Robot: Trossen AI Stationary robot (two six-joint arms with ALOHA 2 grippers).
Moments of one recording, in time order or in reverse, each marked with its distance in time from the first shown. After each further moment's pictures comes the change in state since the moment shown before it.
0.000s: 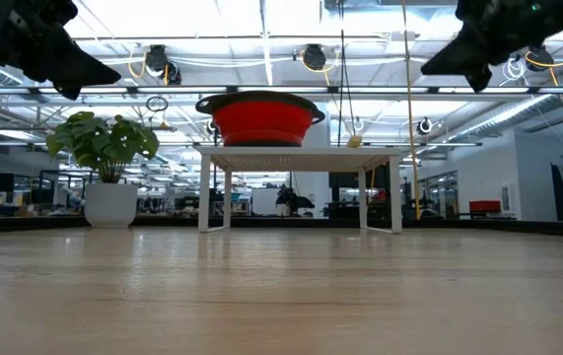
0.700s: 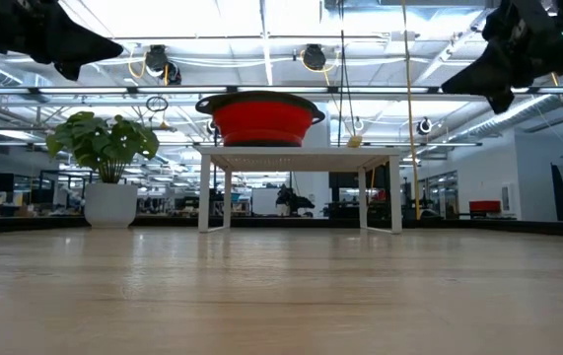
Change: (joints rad) left arm 0.000 -0.071 0.000 0.110 -0.048 0.122; right arm -0.016 -0.250 -0.197 0.014 -0.019 0.021
